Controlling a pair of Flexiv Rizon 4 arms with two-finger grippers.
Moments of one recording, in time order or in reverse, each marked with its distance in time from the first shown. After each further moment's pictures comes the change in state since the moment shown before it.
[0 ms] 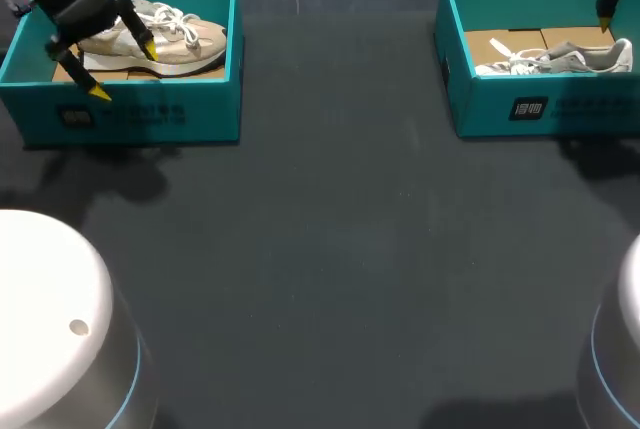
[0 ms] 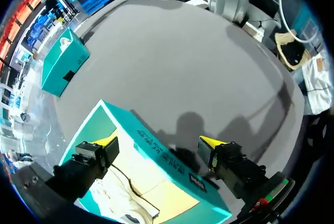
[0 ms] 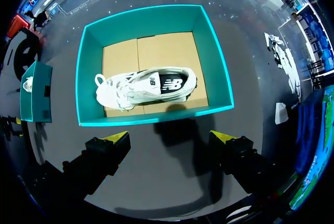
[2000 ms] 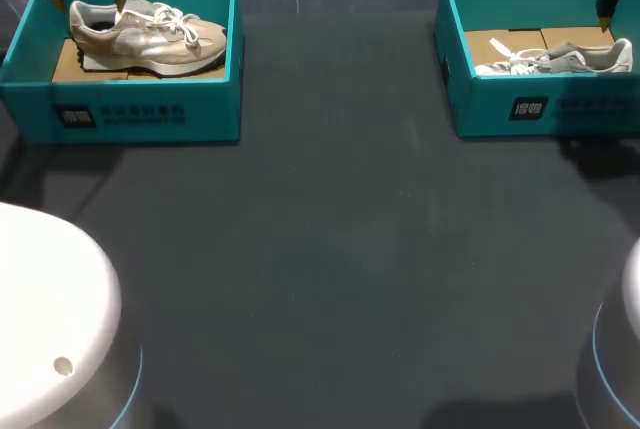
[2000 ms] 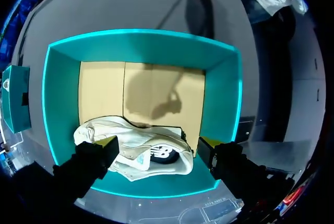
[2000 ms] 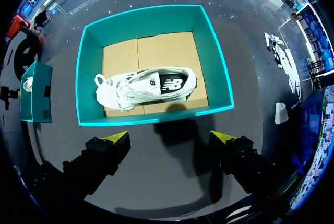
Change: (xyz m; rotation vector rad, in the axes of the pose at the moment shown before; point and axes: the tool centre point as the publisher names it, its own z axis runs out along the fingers) left arm -0.065 0.188 -0.030 -0.298 0.336 0.668; right arm 0.000 0.000 0.000 0.000 -0.001 0.000
